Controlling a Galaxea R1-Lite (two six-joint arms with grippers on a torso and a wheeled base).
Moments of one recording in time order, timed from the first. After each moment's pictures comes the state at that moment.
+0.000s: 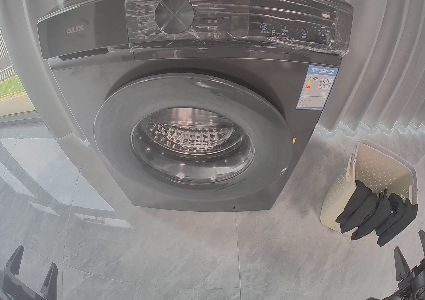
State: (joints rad) left arm 0.00 0.02 -0.02 0.00 -0.01 -0.01; right arm 0.00 0.02 -0.02 -0.01 0.01 -0.01
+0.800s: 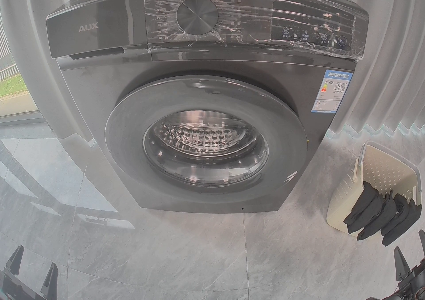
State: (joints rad) left arm 0.00 0.02 -0.02 0.00 -0.01 0.00; right arm 0.00 0.02 -0.02 -0.01 0.01 -0.01
